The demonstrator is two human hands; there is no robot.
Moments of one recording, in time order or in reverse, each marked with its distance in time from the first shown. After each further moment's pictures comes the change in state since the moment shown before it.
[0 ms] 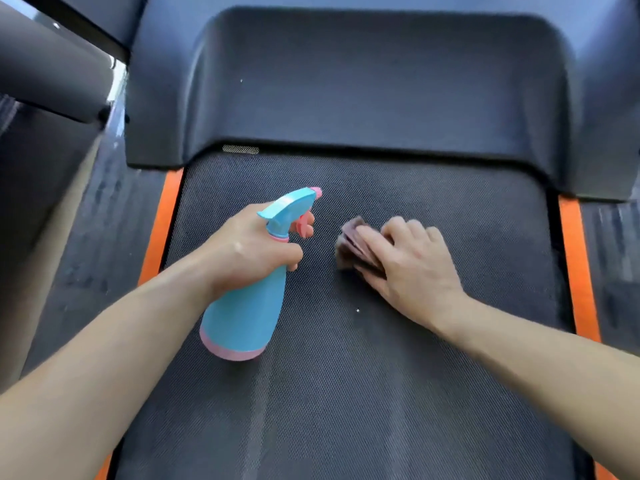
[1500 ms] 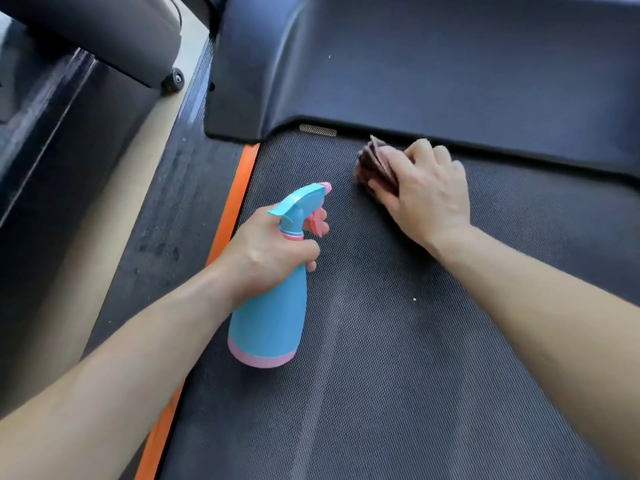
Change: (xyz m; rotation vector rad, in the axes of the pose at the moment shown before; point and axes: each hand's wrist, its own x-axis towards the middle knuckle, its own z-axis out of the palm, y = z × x) left_hand -0.032 -0.053 -0.035 -0.199 0.135 -0.104; right_hand 0.118 -0.046 0.033 -0.048 0.035 0.097
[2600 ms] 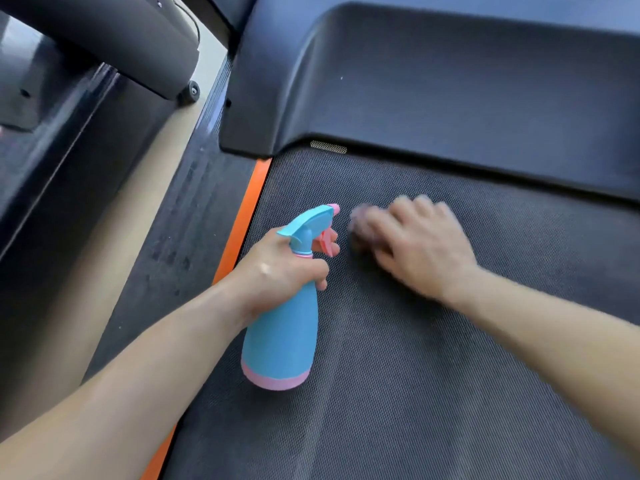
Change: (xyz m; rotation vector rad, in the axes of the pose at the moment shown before) left_hand -0.005 0.004 0.001 -0.066 -0.045 -0.111; right_hand -0.031 -0.010 -0.013 -0.033 -0.039 -0.387
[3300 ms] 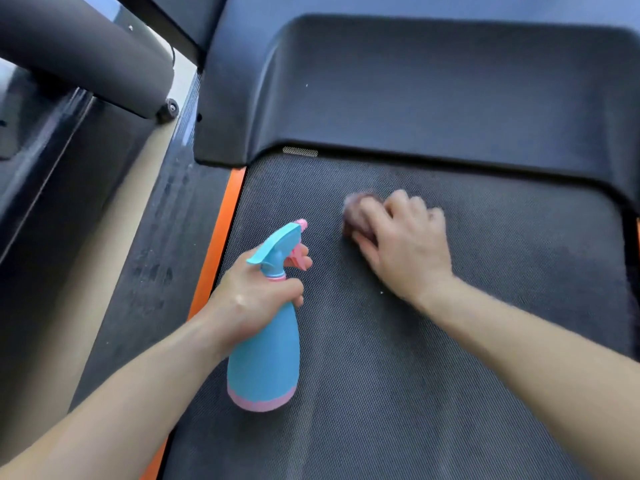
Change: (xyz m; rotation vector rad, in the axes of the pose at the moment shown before) left_hand -0.017 -0.016 0.013 0.052 0.095 0.022; right_hand -0.019 -0.012 -0.009 0.050 0.041 0.377
